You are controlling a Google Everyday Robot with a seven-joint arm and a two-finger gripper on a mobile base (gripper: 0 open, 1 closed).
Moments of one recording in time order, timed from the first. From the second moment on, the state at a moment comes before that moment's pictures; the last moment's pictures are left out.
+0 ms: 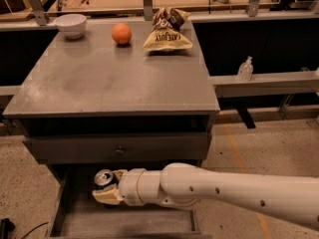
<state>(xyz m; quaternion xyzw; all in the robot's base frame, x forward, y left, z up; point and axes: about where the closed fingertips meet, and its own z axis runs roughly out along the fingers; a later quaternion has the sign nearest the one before) 0.440 0.163 0.624 -0.43 0.73 0.37 0.38</state>
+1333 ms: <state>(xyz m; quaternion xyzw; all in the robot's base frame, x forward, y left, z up) 0.468 0.156 0.478 -0.50 0.72 0.30 0.38</state>
